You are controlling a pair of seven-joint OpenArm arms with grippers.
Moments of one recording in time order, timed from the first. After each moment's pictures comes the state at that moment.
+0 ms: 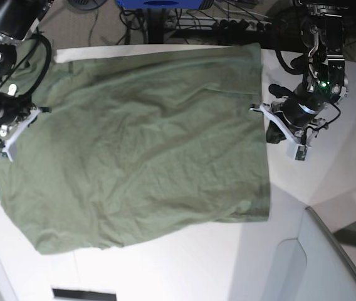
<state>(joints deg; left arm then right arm) 14.9 -16.3 -8.5 96.7 -17.8 -15.7 39.4 -2.6 3.9 31.0 91.8 11.9 29.2 -75.9</state>
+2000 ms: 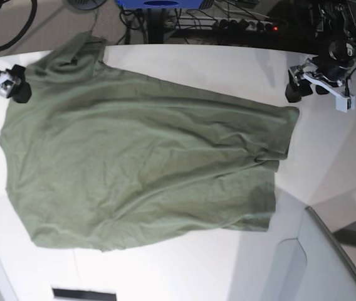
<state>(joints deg) 20.5 -11.9 -36.5 81.0 -32.0 -30.1 38.7 -18.6 1.8 48.1 100.6 39.6 28.8 -69.1</state>
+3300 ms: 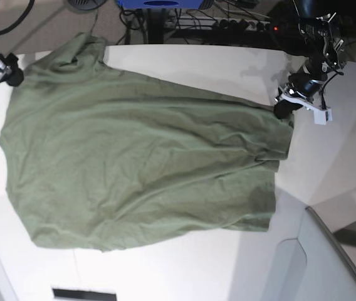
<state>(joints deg) 10.0 -11.3 -29.2 61.7 -33.2 -31.0 27.5 -18.6 4.4 52.5 82.1 39.9 28.6 -61.3</state>
